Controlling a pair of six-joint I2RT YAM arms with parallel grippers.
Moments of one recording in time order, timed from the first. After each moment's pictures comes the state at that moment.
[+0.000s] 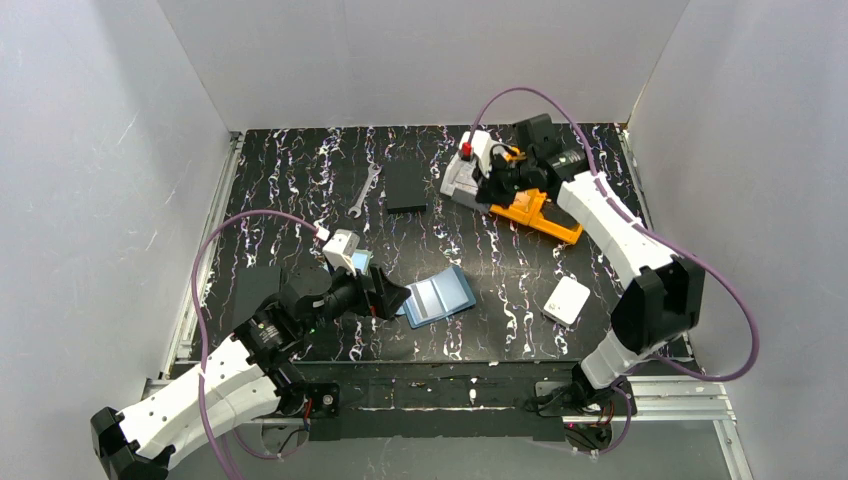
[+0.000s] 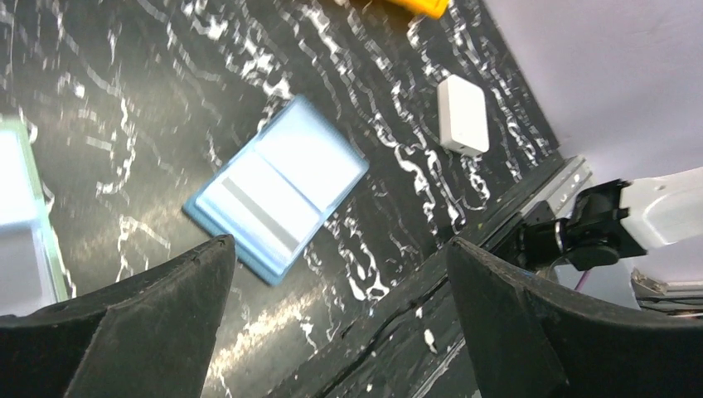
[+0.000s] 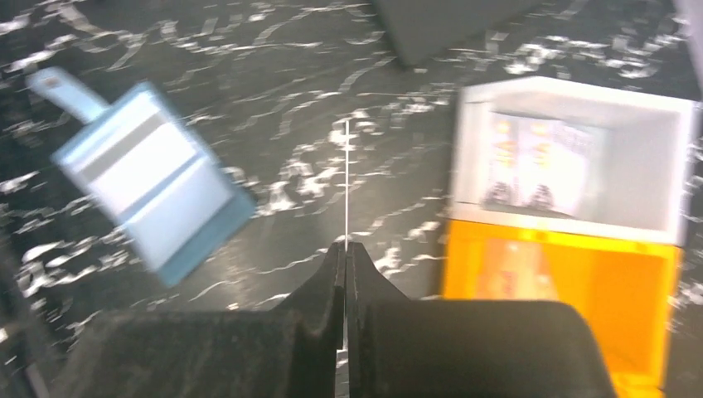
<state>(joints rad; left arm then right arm) -0.84 0.64 0.57 -0.23 -0.04 -0.56 0.44 1.57 1.49 -0.78 -0.58 -0.67</state>
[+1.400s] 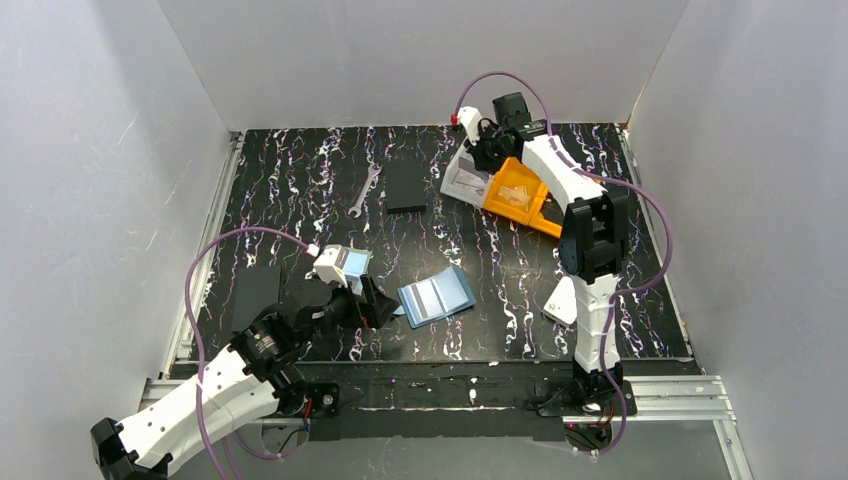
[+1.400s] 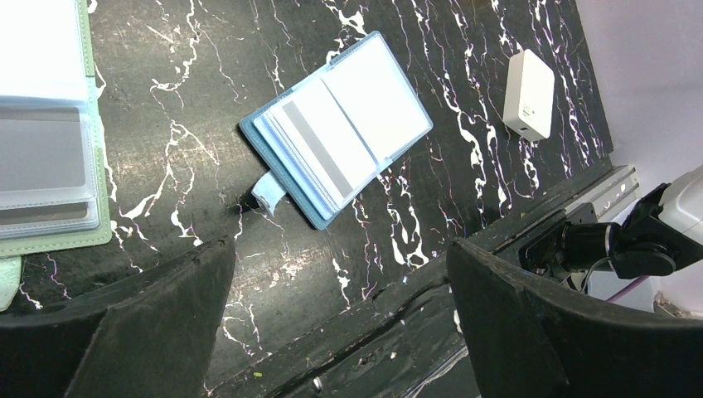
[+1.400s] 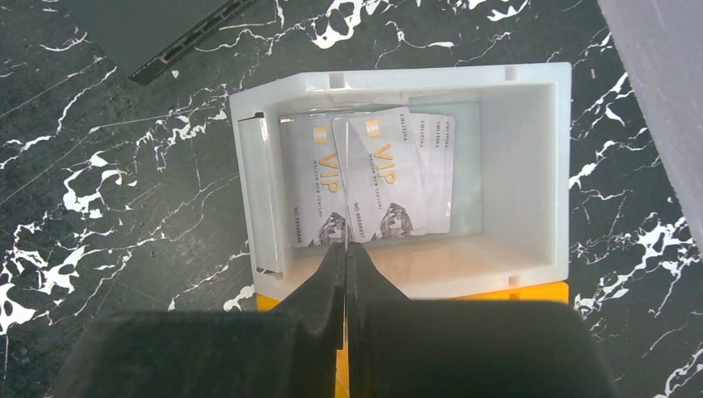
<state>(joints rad) -0.83 0.54 0.45 -0.39 -0.12 -0.69 0.34 2.19 2.02 -0.69 -0.36 -0.65</state>
